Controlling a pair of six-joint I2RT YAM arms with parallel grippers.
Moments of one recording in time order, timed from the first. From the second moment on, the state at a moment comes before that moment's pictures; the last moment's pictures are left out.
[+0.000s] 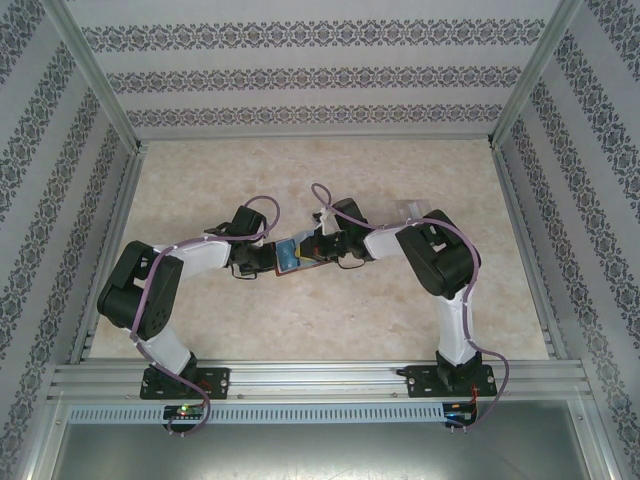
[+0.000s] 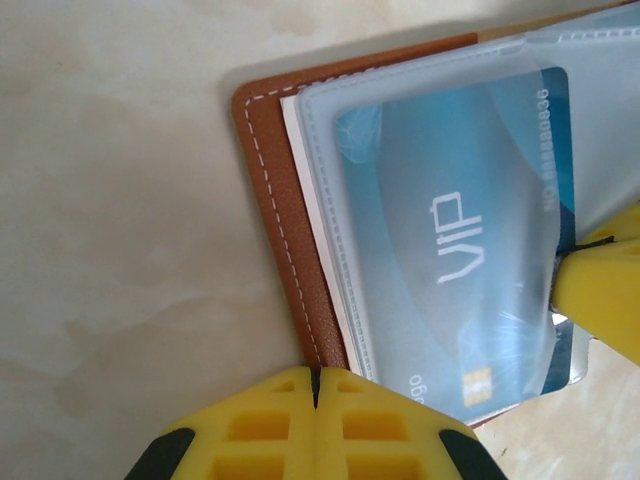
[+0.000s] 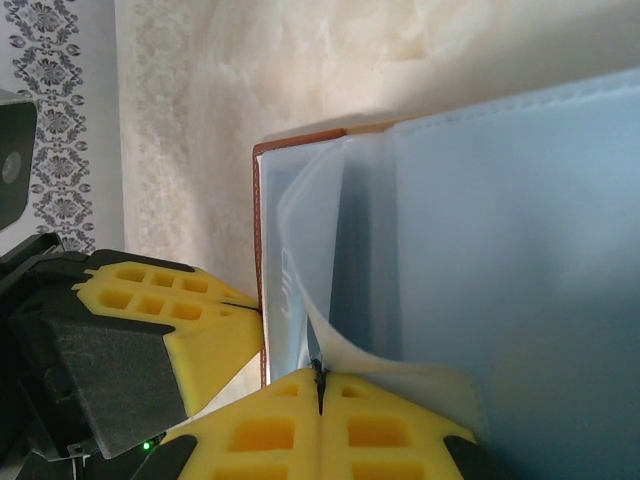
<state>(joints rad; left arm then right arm) -0.36 1.68 0.85 -0.32 0.26 -0.54 0.55 2.08 1.06 0.24 -0.79 0.78</state>
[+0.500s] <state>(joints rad) -0.37 1.70 0.88 -0.32 0.23 -0.50 0.51 2.09 1.11 0.13 -0.88 0.72</state>
